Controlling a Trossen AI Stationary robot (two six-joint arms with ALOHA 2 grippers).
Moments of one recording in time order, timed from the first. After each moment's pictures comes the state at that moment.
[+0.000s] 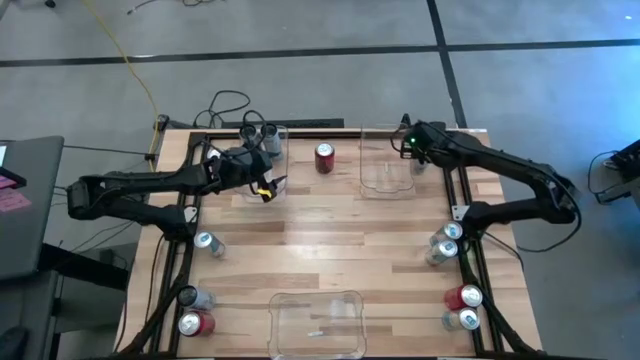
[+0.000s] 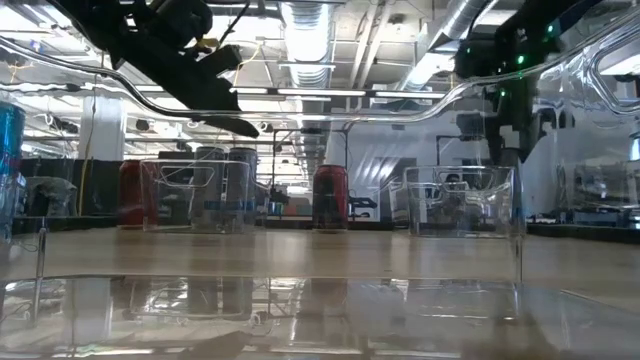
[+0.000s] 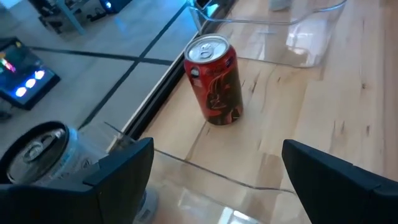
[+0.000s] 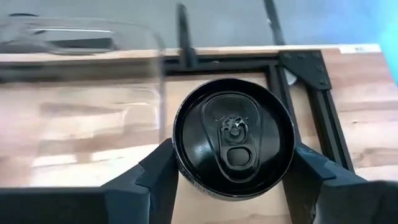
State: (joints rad) left arm 0.36 1.13 0.64 0.04 -0.24 0.18; right arm -0.66 1.16 0.88 -0.83 0.60 0.83
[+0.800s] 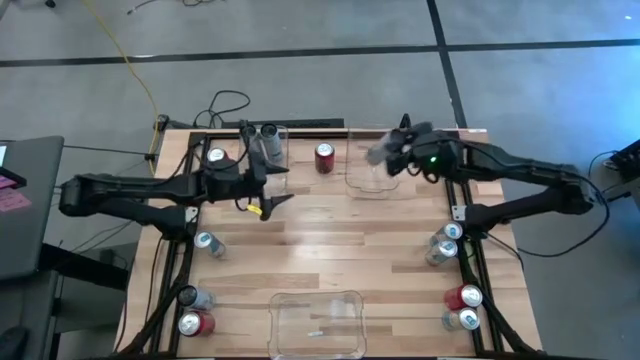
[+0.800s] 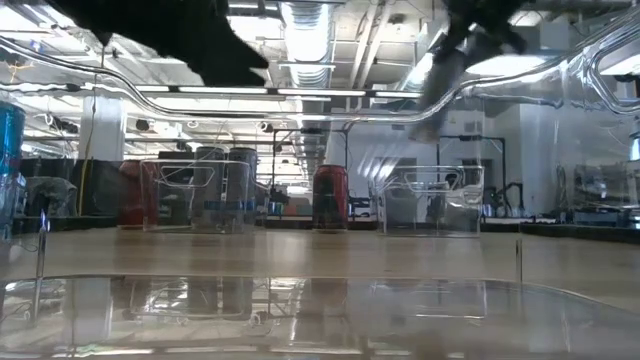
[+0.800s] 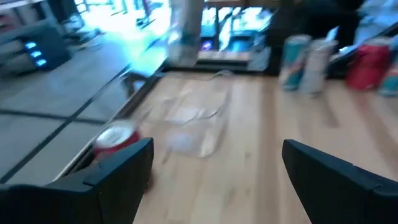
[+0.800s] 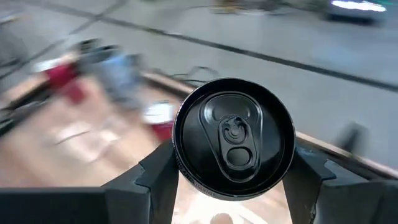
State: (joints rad) left arm 0.17 1.04 0.64 0.18 -0.10 0.08; right arm -0.17 1.07 1.13 -0.67 0.61 0.54
